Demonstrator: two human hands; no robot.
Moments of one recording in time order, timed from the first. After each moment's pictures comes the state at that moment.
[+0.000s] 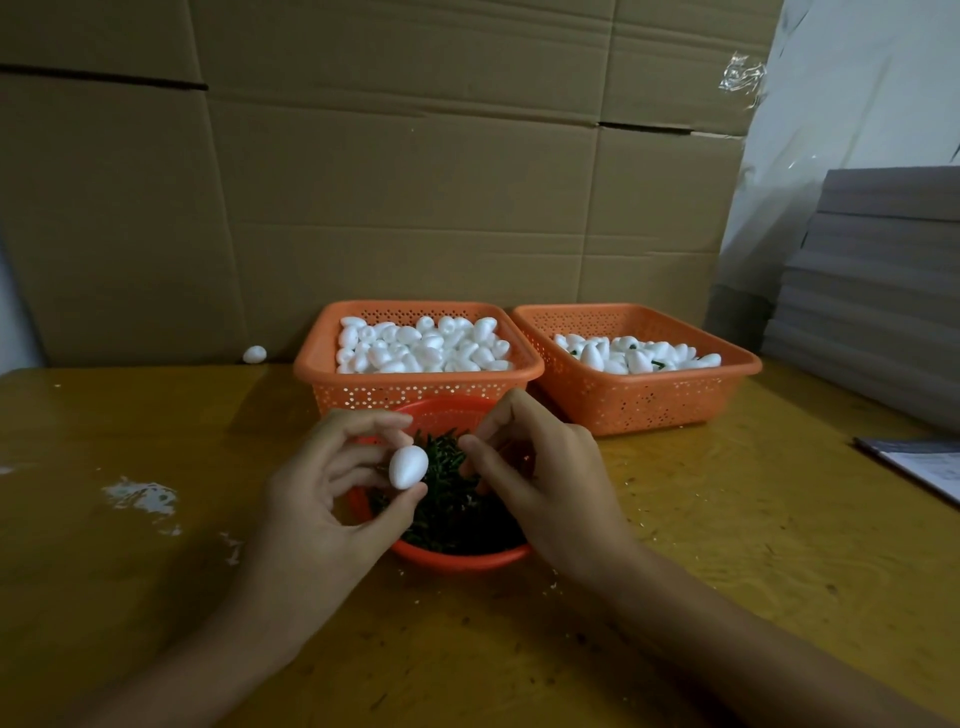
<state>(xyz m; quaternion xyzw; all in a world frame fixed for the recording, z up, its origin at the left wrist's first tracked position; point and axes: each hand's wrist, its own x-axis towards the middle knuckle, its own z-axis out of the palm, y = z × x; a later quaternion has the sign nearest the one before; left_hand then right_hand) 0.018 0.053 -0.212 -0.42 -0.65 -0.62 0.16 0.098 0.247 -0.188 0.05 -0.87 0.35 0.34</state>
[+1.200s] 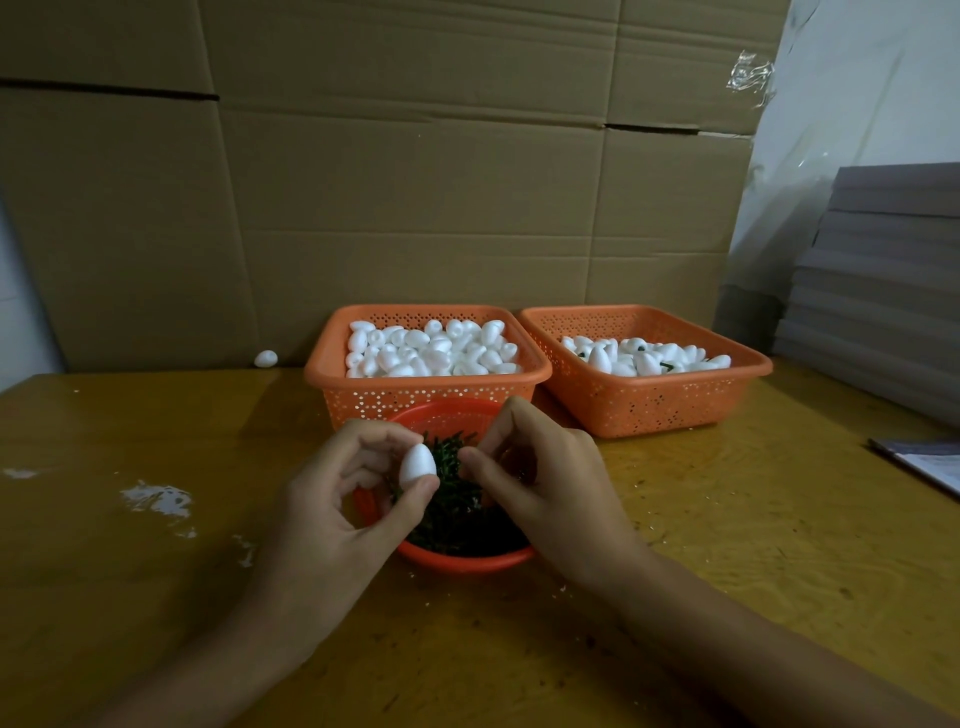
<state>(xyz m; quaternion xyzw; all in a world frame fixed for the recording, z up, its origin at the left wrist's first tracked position) 0.020 0.053 -0.210 -0.41 -0.66 -0.62 0.14 0.097 0.246 -0.189 0.06 -0.88 0.36 0.32</state>
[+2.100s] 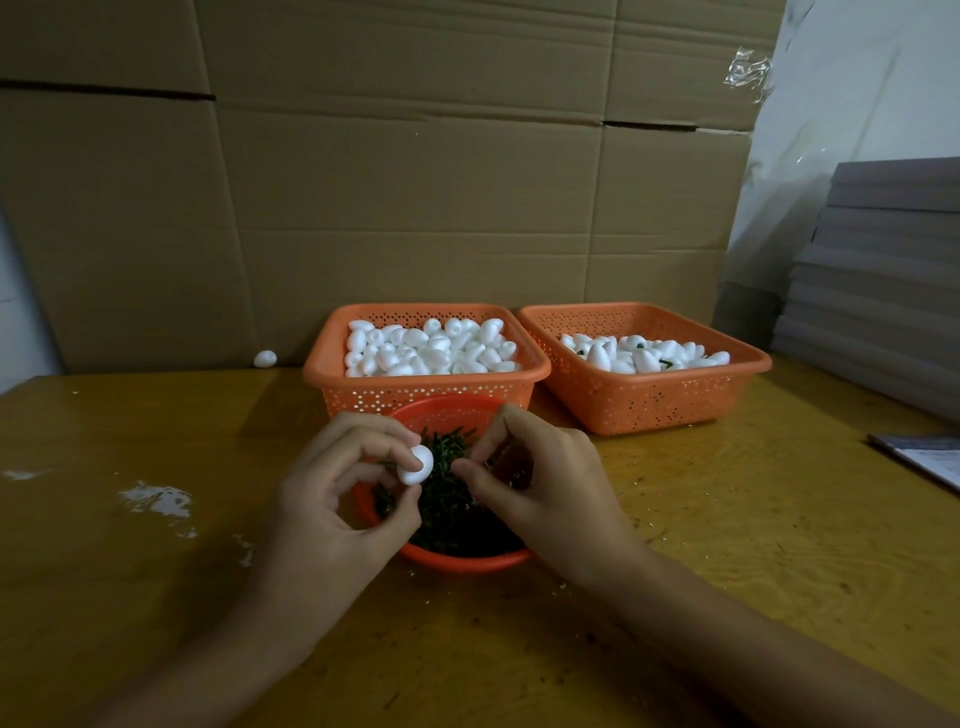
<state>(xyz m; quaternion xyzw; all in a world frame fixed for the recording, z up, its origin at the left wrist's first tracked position) 0.017 0.053 -0.208 -0.46 -0.65 -0.57 0.21 0.098 0.246 -0.191 0.05 -0.89 0.32 0.33</state>
